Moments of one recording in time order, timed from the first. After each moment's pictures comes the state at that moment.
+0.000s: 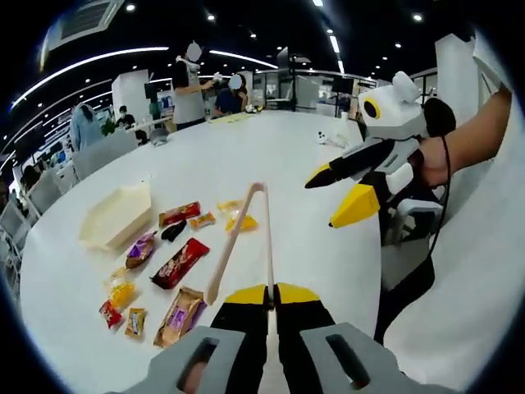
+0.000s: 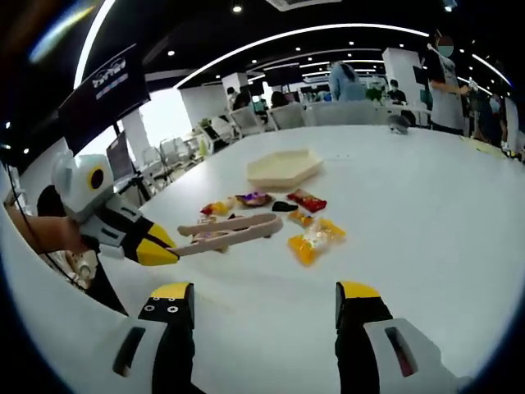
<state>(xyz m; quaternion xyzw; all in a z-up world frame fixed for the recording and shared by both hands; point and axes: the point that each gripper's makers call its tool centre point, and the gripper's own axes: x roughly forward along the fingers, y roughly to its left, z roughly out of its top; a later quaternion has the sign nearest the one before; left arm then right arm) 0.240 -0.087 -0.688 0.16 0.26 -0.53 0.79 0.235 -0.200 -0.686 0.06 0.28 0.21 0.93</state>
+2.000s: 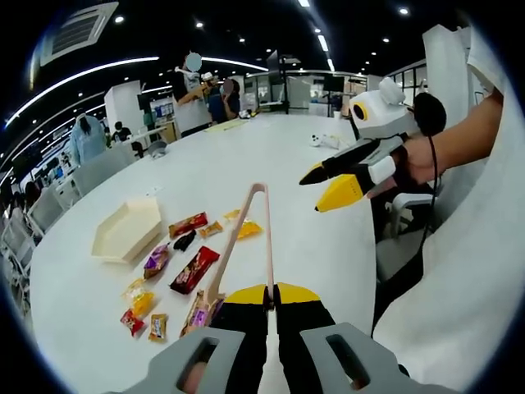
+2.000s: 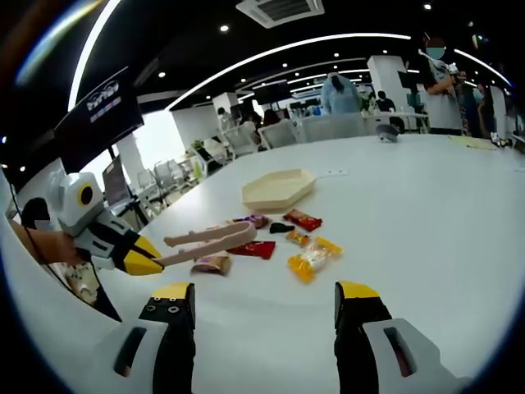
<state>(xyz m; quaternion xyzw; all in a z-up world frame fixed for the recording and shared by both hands) 0.238 -0.069 -0.665 0.19 0.24 -0.54 0.79 0.241 -0.201 -0.666 0.09 0.24 0.19 0.95</state>
